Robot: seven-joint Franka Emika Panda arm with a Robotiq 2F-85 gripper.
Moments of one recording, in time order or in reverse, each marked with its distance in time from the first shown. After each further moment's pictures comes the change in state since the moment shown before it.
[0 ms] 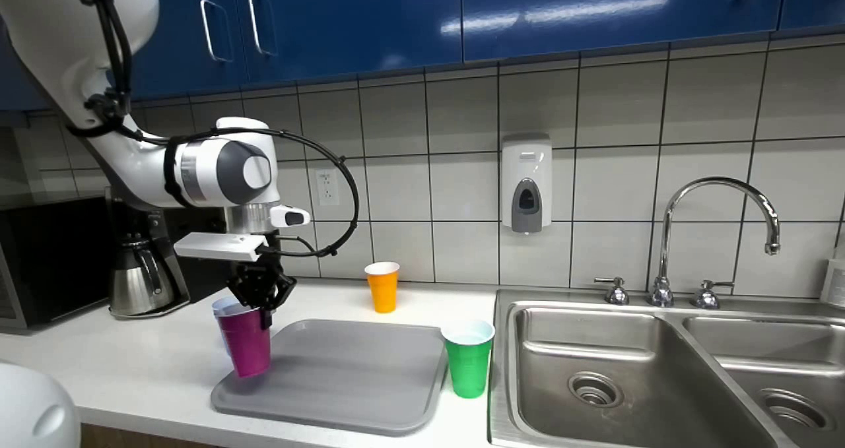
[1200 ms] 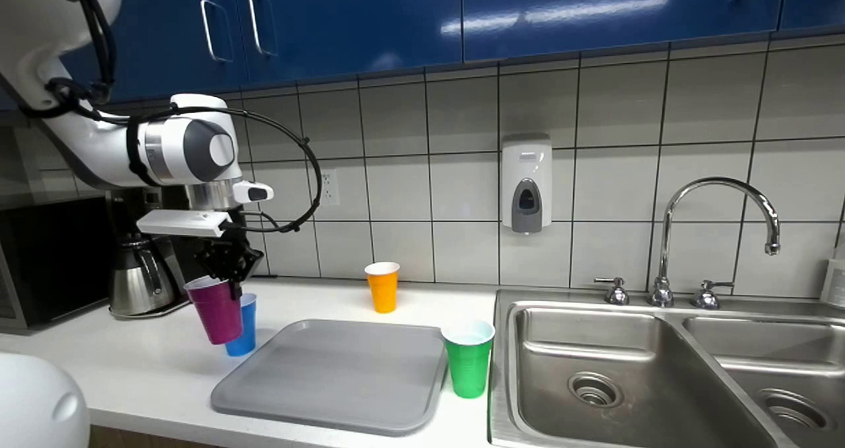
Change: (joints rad) arm 0.062 0.000 0.070 0.098 -0.014 0.002 0.085
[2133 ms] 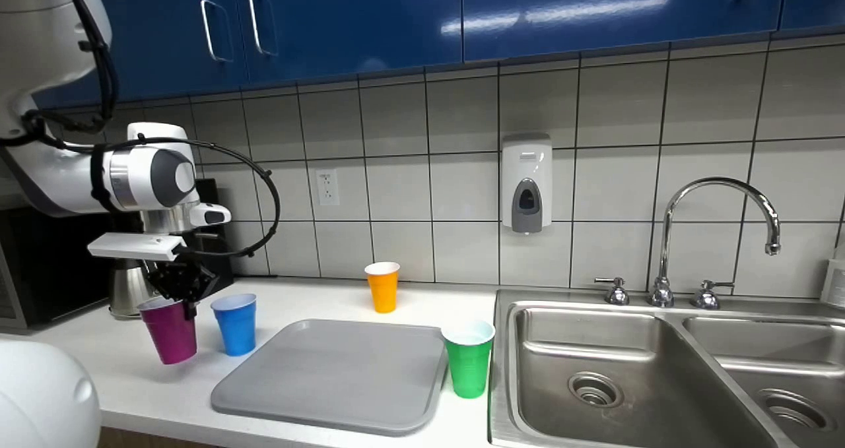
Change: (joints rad) arm 0.089 0.141 0.079 0.071 -0.007 0.058 0.101
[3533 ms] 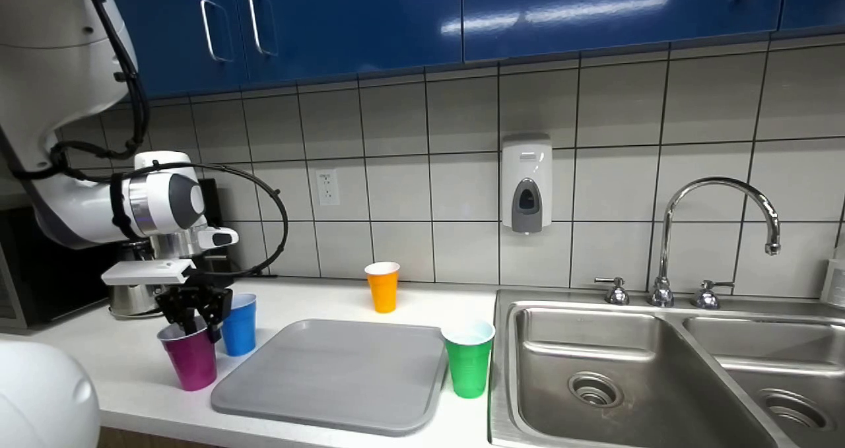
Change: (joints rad) arm -0.004 0.100 -0.013 0.006 -0.148 0.012 0.103
